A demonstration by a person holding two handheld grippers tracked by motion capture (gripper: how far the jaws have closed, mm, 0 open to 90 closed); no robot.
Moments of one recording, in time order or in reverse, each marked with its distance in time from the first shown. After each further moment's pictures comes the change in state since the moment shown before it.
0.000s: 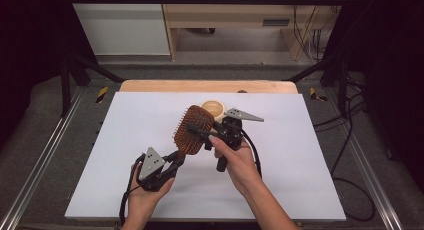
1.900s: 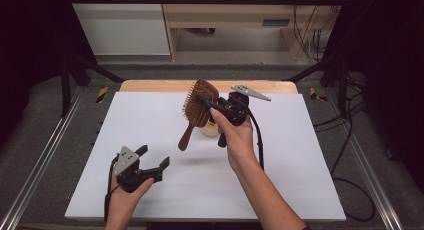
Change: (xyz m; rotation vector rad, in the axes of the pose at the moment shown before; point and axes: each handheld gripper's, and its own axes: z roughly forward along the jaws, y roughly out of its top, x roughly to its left) left arm 0.046 -0.028 -0.023 -0.053 0.133 -0.181; right arm -0.010 0.055 0.008 -0.121 -0.160 -0.011
